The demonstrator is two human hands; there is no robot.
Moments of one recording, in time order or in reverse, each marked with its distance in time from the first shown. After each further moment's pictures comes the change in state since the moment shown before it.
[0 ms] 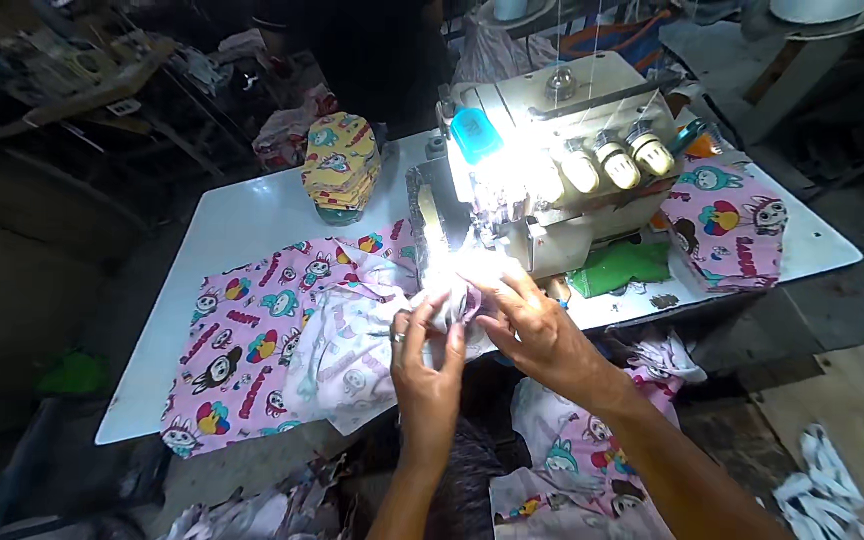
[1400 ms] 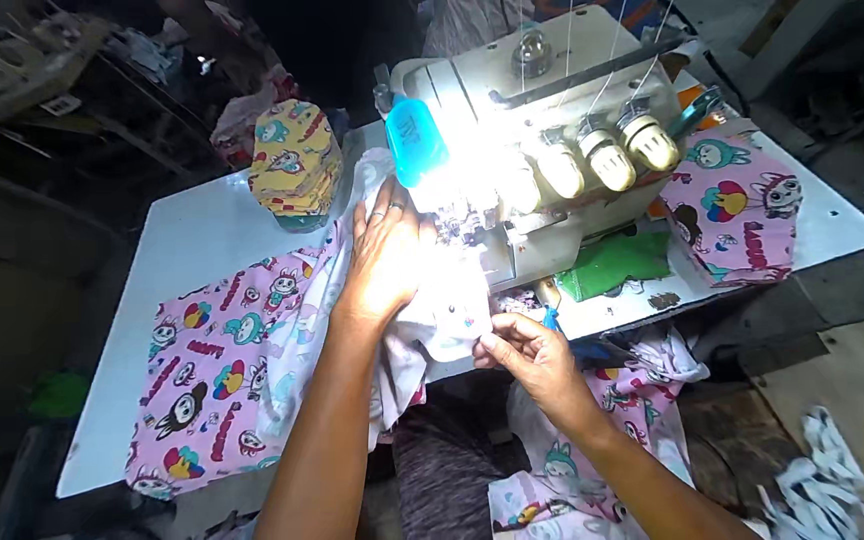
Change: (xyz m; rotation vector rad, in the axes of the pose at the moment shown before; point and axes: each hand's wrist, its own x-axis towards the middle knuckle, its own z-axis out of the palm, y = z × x) left_hand 0.165 -0.009 0.038 0.828 -0.705 0.187; right_hand -0.036 0.015 0.024 0.855 0.241 0.543
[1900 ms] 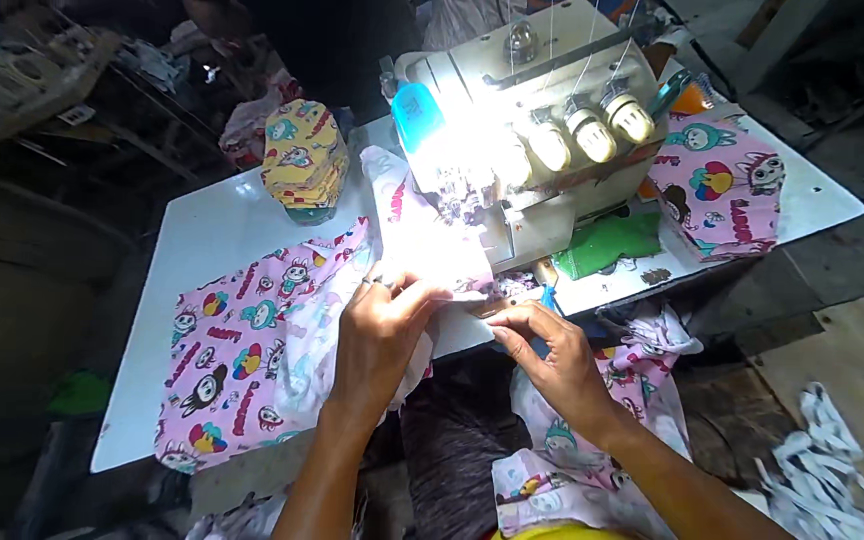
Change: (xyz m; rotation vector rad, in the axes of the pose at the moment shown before) left_hand -0.112 0.005 0.008 -0.209 0.468 0.331; right_hand -0.022 -0.001 -0.009 -0.529 0.035 -0.370
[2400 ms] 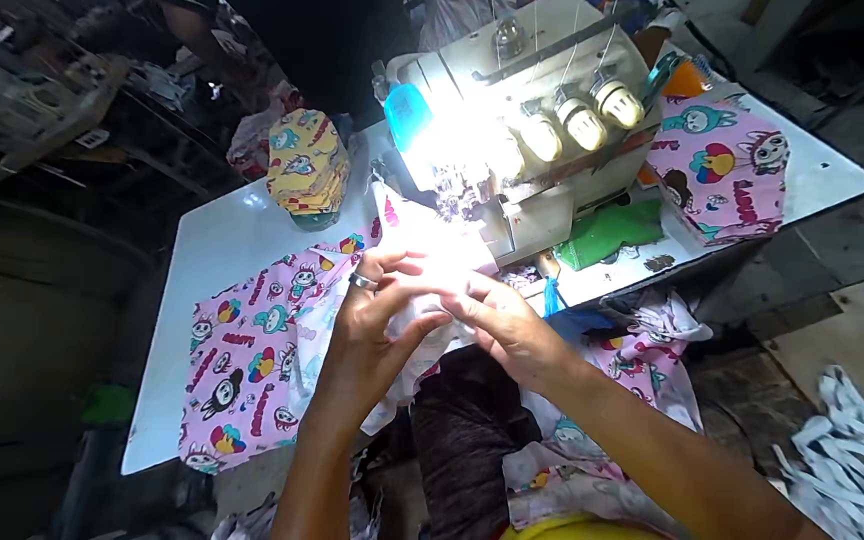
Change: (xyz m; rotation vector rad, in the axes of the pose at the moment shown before) left_hand 0.007 0.004 -0.029 -0.365 -0.111 -0.059; right_hand 0.047 -0.040 0.027 0.942 -0.196 0.561
